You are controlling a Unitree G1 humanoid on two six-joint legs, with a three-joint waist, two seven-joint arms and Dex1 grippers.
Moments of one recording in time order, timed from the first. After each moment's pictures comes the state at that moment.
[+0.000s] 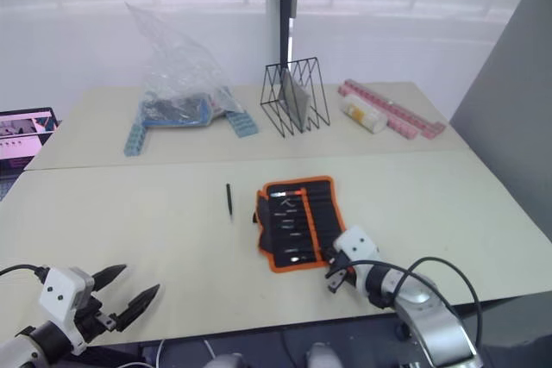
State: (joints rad) left arm 0.58 0.43 0.47 -0.60 -0.36 0.35 -0.75; right arm 0.06 -0.54 0.10 -0.37 0.18 0.46 0.63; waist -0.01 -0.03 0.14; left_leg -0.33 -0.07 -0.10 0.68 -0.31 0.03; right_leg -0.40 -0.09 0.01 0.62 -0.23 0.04
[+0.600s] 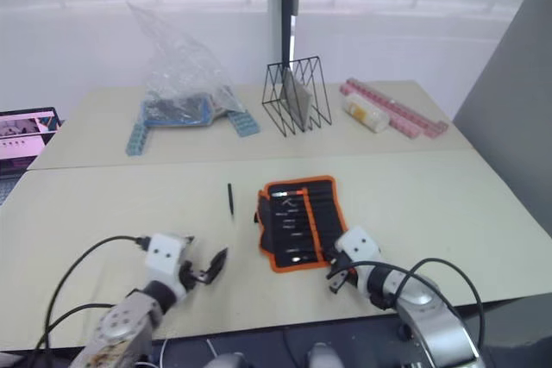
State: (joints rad) left arm 0.22 0.18 -0.08 -0.56 -0.07 0.57 -0.22; right arm 0.08 -0.55 0.10 -0.39 0.18 0.47 0.63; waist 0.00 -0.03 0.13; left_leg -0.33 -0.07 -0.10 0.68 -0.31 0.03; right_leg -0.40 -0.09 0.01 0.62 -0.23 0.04
